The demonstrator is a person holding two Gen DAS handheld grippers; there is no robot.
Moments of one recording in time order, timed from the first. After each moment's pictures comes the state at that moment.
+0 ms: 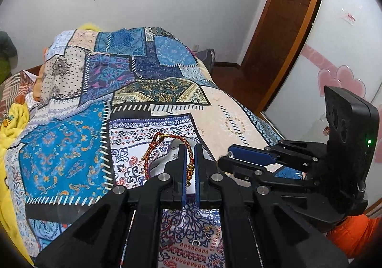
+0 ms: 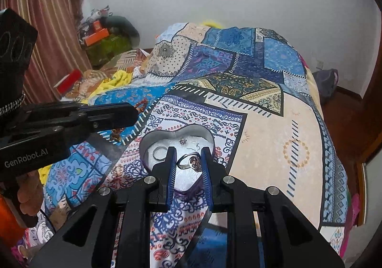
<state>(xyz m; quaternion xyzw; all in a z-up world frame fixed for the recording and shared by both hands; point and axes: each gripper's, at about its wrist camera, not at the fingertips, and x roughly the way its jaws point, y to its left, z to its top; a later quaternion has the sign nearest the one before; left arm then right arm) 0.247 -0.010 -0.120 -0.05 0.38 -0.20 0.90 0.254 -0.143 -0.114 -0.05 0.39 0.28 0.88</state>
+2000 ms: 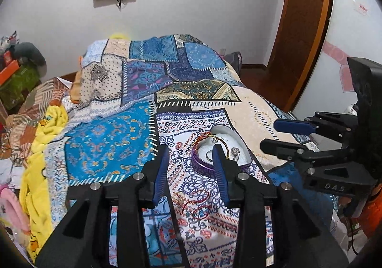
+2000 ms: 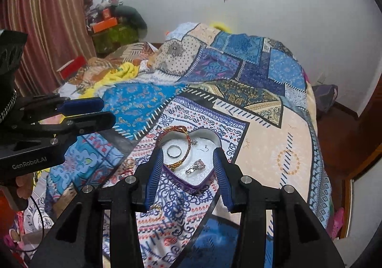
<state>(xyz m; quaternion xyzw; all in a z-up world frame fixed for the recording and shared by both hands) 0.193 0.022 -0.098 -0.01 0.36 -0.10 0.93 0.224 -0.133 -0.078 -0.09 0.38 0.29 0.88</state>
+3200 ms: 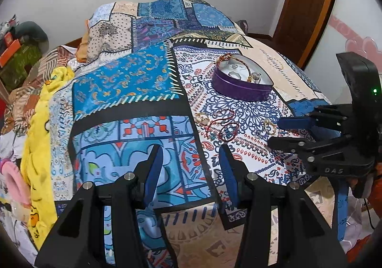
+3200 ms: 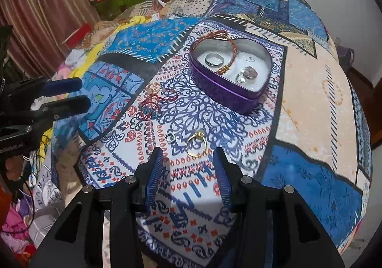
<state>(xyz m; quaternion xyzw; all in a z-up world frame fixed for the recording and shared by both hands) 0.145 0.053 -0.169 0.01 0.45 -0.10 0.89 0.189 -0.105 -0.165 -0.11 0.49 0.30 0.81</state>
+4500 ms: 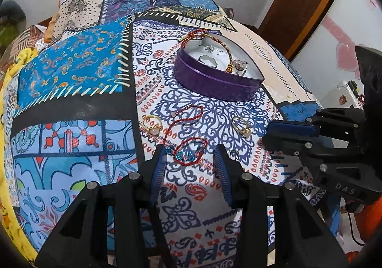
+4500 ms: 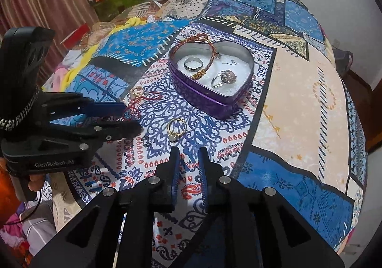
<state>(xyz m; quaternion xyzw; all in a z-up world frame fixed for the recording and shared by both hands) 0.196 0.011 -0.210 -0.05 0.49 -0.15 0.86 0.203 -0.125 -0.161 -0.10 0.49 0.31 0.81</state>
